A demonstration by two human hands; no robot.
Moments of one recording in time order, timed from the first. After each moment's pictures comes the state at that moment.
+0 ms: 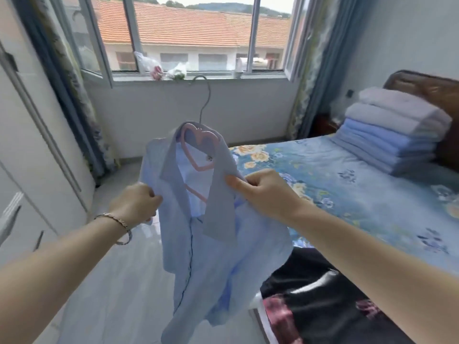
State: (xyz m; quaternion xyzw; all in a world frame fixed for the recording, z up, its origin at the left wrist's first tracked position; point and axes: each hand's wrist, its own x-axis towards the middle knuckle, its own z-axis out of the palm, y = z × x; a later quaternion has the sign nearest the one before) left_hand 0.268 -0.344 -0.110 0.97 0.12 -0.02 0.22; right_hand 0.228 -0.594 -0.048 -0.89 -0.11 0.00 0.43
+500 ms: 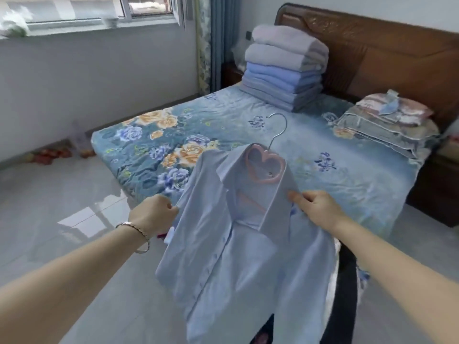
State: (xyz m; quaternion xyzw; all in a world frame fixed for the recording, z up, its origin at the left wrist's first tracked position) left_hand 0.289 -0.660 -0.206 0.97 -0.09 -0.15 0.17; right_hand 0.149 -0.963 -0.193 -0.88 0.20 -0.07 0.42
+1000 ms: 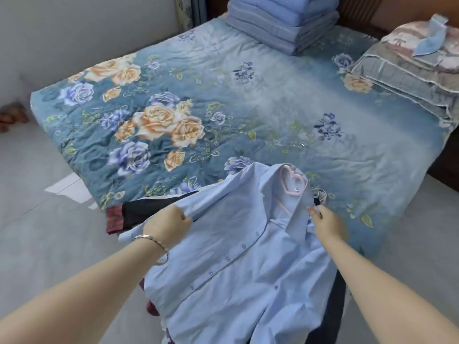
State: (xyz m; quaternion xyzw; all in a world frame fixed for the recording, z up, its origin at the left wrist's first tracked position) left_hand 0.341 -0.892 -0.353 0.95 -0.09 -0.28 0.11; right_hand 0.193 -1.203 -0.424 -0.86 0.43 0.01 0.28
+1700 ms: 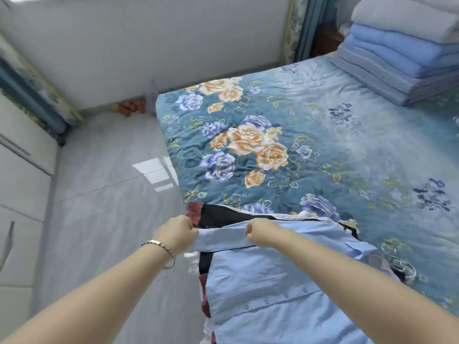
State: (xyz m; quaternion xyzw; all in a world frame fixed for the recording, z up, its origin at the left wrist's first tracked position) left_hand 0.359 -0.728 -0.311 0.96 0.06 -0.24 0.14; right_hand 0.370 -0.934 -0.336 -0.91 -0.05 0.38 0.14
